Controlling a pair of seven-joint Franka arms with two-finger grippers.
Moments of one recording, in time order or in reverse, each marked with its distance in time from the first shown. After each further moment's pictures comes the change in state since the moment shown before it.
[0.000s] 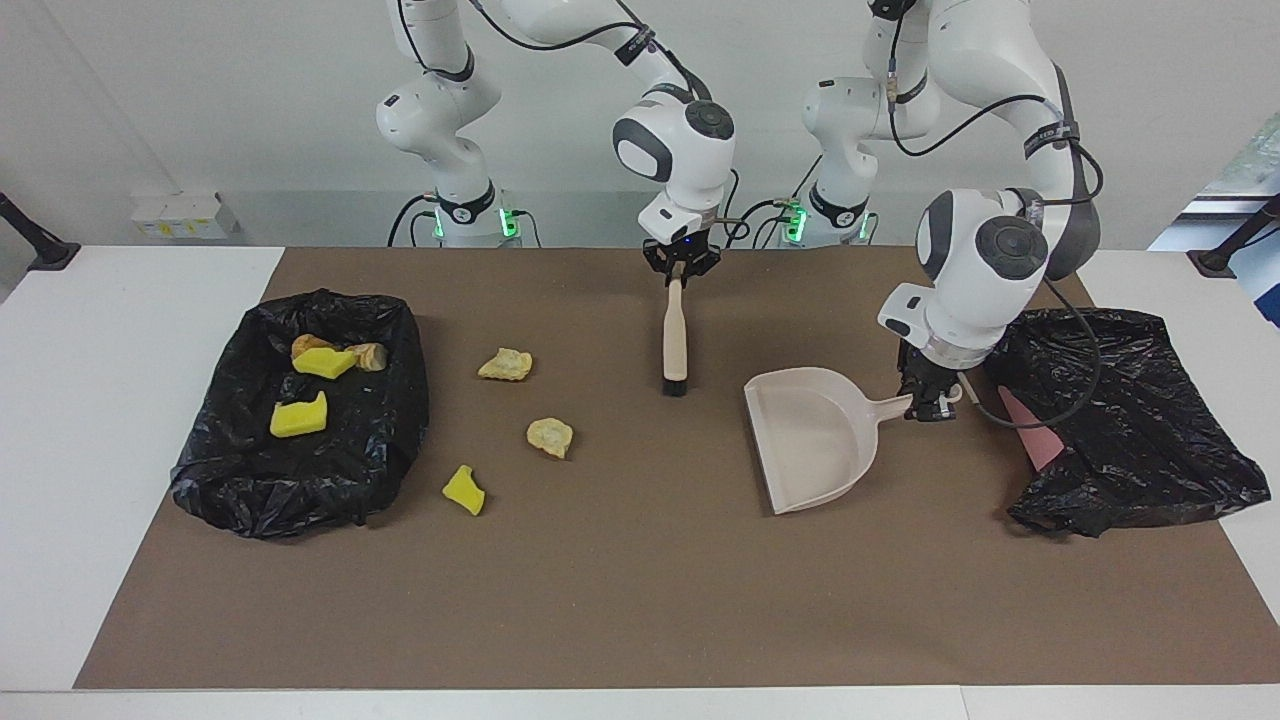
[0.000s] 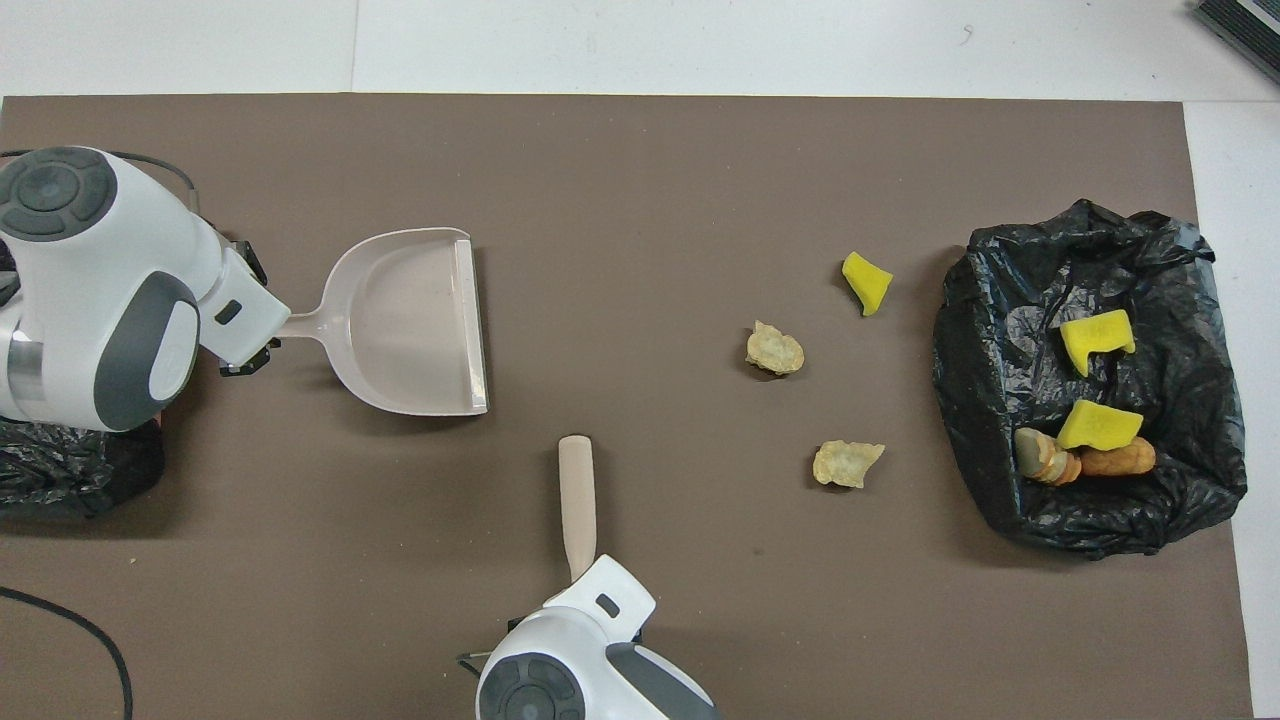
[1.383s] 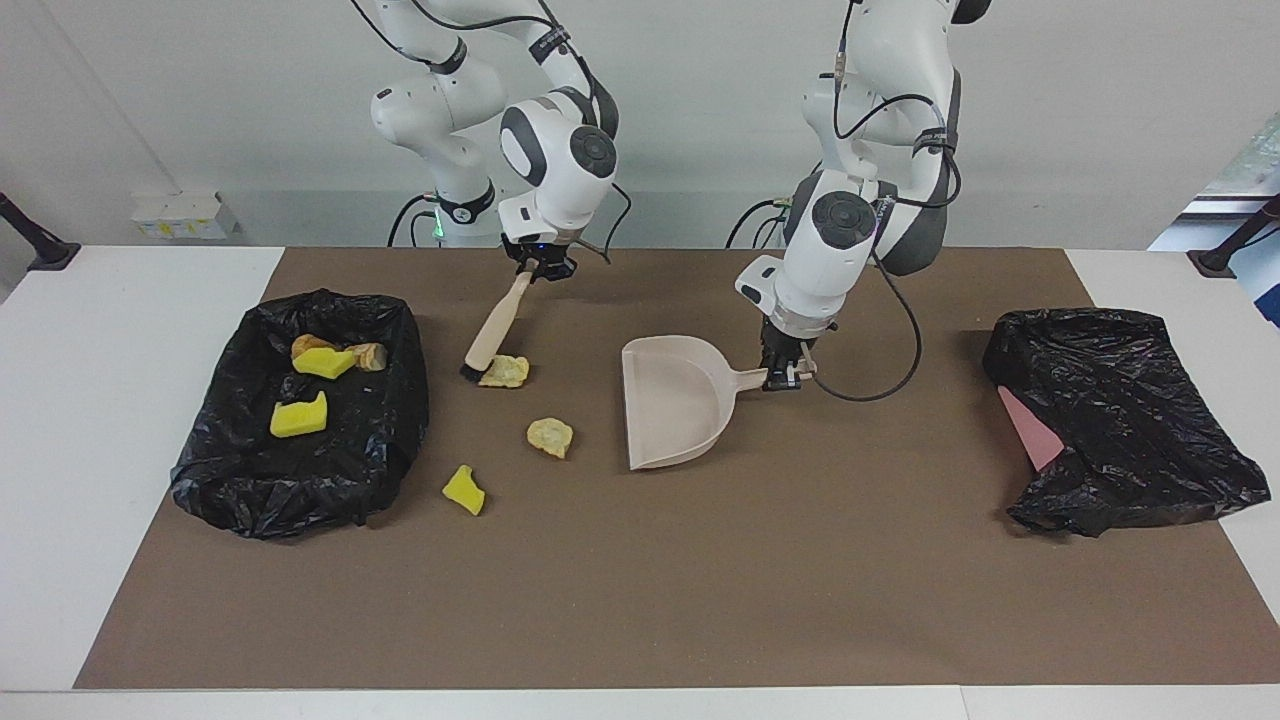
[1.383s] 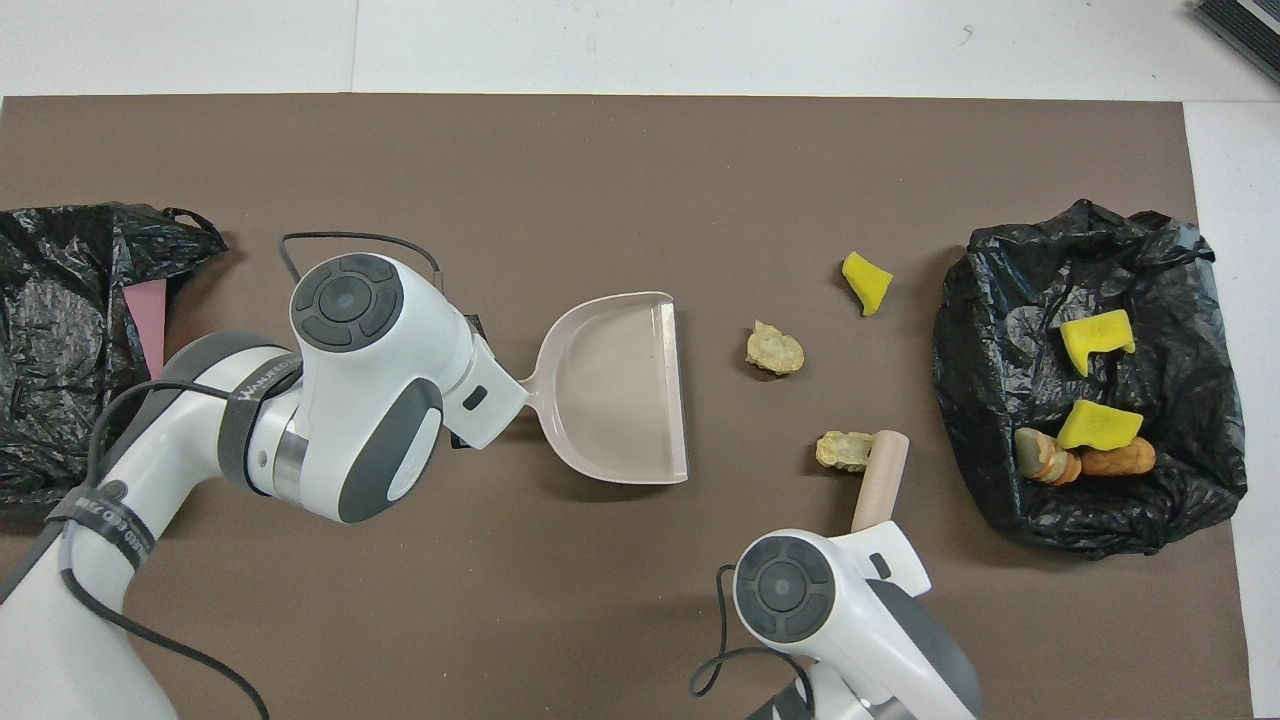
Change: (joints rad) left arm -0.266 -0.036 0.000 -0.090 -0.140 0.076 -0.186; right arm -0.322 -0.295 0.000 -0.318 -0.113 -0.197 -0.074
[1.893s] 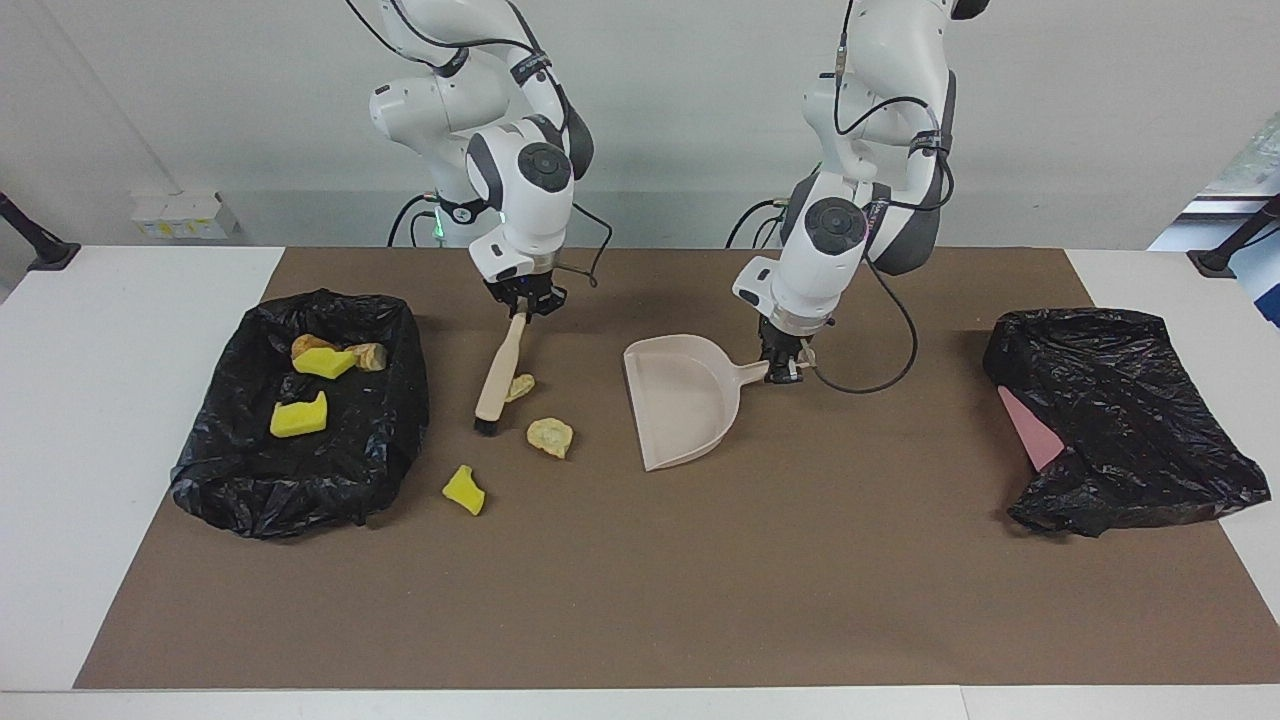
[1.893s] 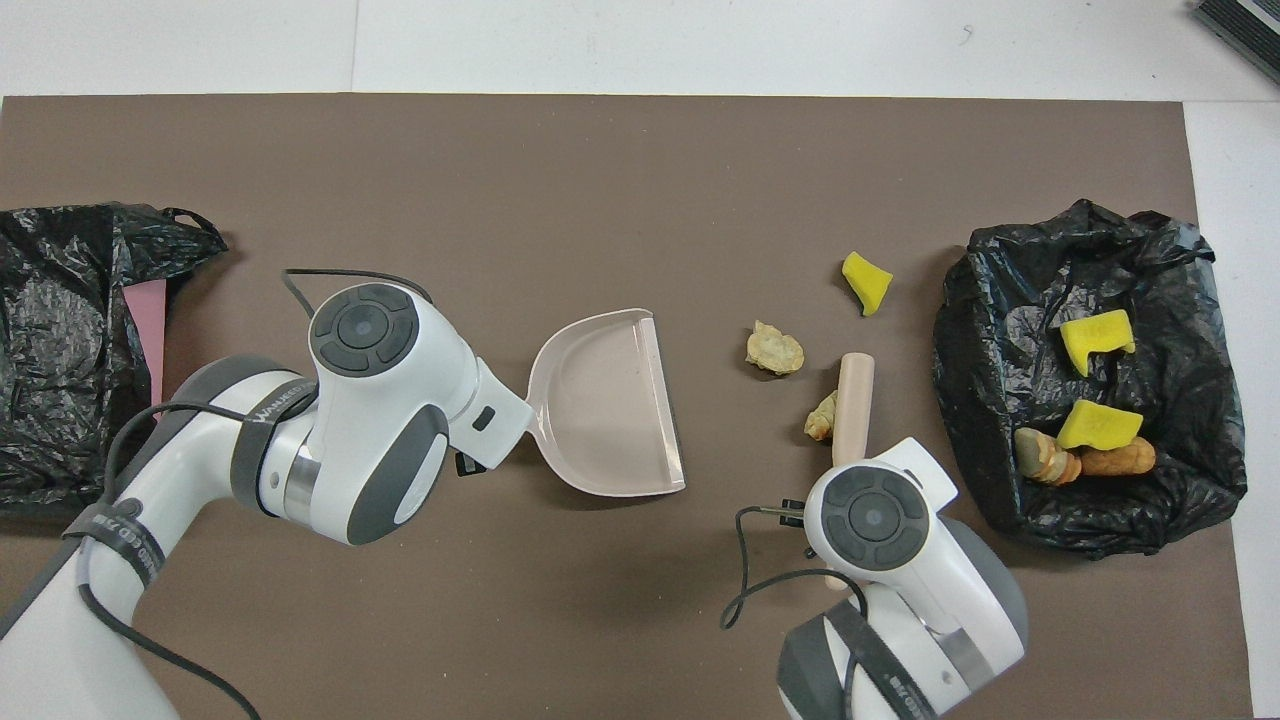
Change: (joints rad) left arm -0.024 -0.017 0.000 -0.072 0.012 -0.005 -0.160; right arm -0.135 0.093 0.000 0.059 0.011 0.235 -0.278
